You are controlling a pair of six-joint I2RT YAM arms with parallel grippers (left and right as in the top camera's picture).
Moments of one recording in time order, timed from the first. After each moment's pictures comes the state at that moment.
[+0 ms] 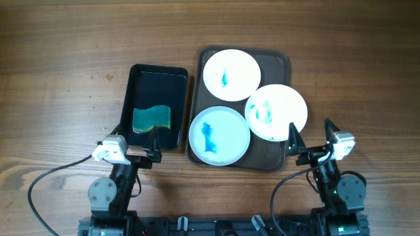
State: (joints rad) left arm -0.05 0.01 0.01 -0.07 0.13 -0.29; right arm 0.08 0.02 0.01 0.00 -0.10 0.21
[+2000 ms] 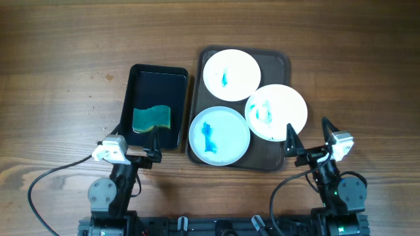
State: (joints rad) left arm -0.05 0.01 0.01 -0.04 0.14 -0.29; right arm 0.08 0.02 0.01 0.03 -0.17 0.20
